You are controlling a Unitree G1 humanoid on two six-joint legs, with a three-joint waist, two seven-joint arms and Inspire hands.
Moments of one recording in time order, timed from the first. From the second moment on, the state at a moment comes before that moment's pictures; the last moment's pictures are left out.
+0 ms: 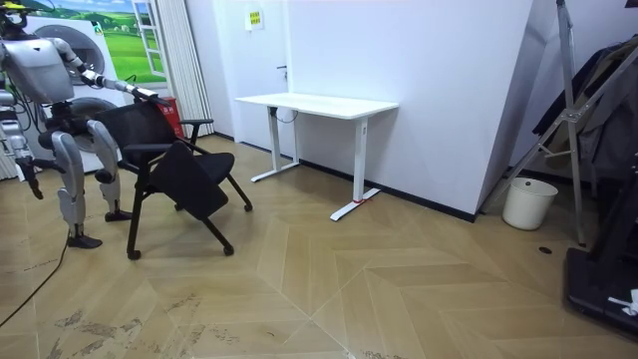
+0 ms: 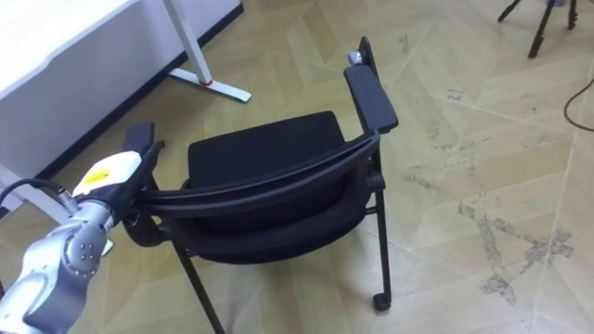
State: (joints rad) left arm -0.09 0.37 -0.17 0.19 0.85 0.25 -0.20; right arm 0.04 -0.31 -0.18 1.28 0.49 0.08 -0.05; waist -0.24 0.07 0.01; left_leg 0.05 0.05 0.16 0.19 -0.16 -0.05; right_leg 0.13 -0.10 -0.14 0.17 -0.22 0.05
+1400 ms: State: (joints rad) left arm -0.06 0.38 -0.26 0.09 0.82 0.17 -0.25; right arm 0.00 -0.30 -0.16 1.28 0.47 0.06 0.01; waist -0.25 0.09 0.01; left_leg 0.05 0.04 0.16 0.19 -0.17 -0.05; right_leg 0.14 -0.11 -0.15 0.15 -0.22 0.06
